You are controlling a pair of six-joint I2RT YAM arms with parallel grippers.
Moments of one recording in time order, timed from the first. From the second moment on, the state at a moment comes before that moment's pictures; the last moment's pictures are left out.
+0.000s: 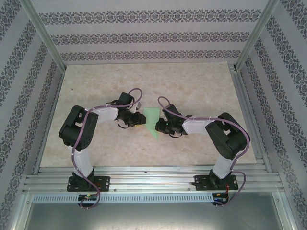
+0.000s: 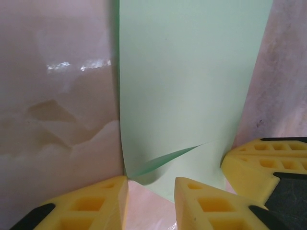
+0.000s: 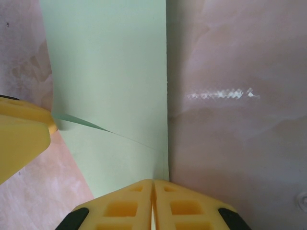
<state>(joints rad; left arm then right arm) -0.43 1.89 1.06 -0.30 0.57 -0.52 0.65 1.76 0.82 -0.02 -0.24 0.82</state>
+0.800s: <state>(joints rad) -0.43 1.88 1.06 -0.30 0.57 -0.53 0.65 1.76 0.82 -0.01 -0.24 0.82</state>
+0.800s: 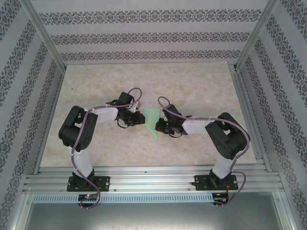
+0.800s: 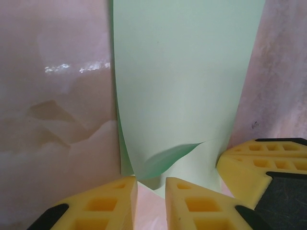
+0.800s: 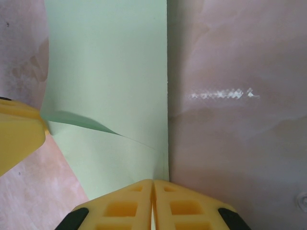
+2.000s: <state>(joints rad) -0.44 1.83 1.02 -0.20 0.60 -0.67 1.05 1.76 1.02 -0.44 0.48 0.37</state>
